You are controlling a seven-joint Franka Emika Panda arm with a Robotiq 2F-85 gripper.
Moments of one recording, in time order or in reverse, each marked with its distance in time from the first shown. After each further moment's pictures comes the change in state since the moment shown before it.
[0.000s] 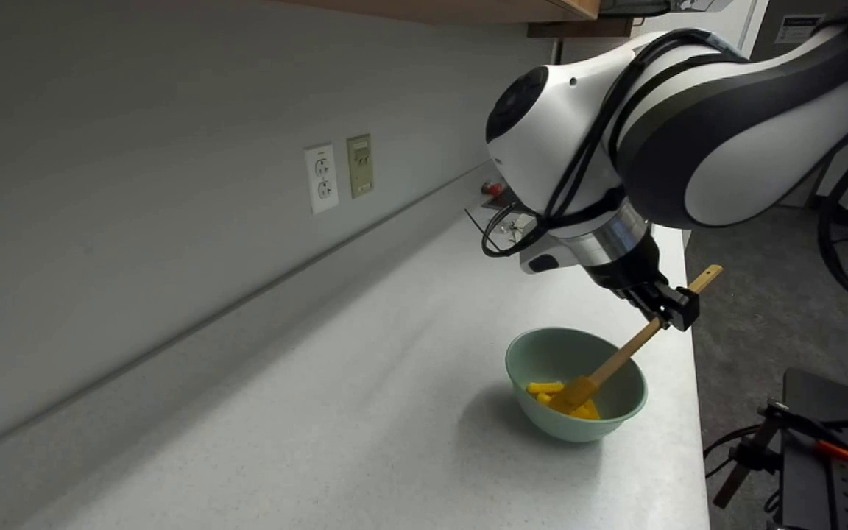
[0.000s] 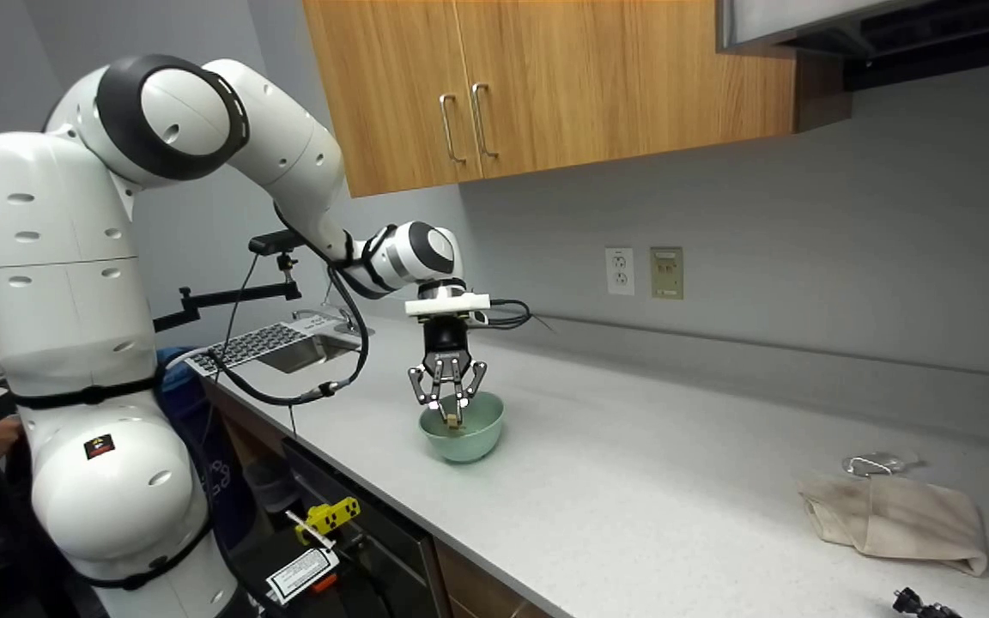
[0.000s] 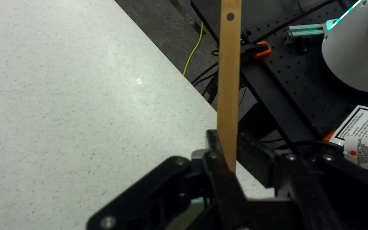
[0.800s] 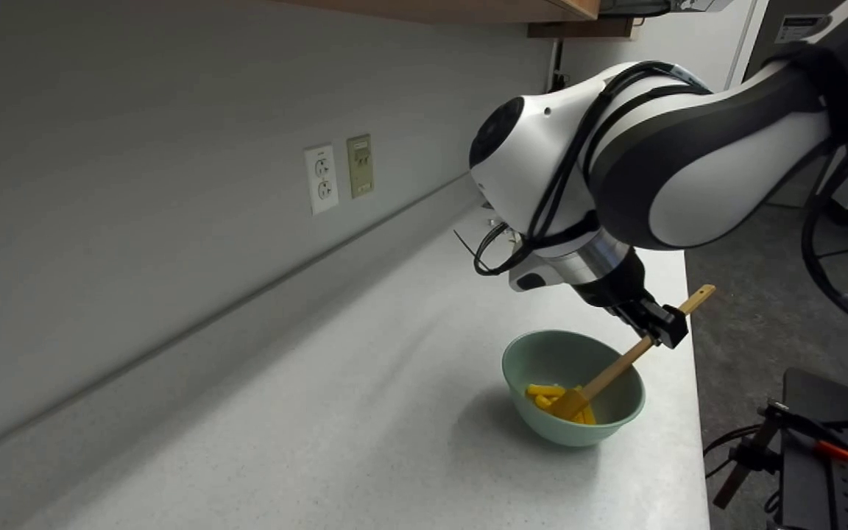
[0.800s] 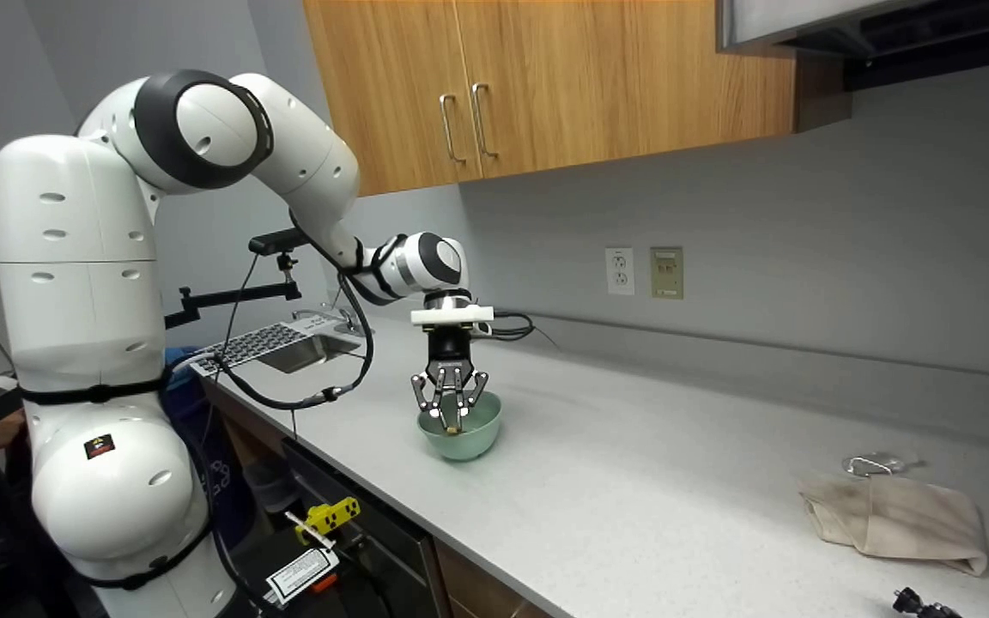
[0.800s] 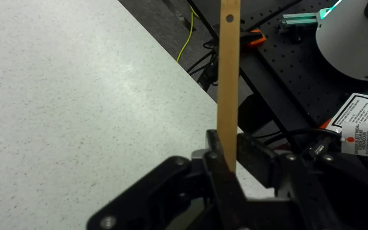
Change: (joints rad) arm 0.000 0.070 0.002 0.040 0.025 0.002 0.014
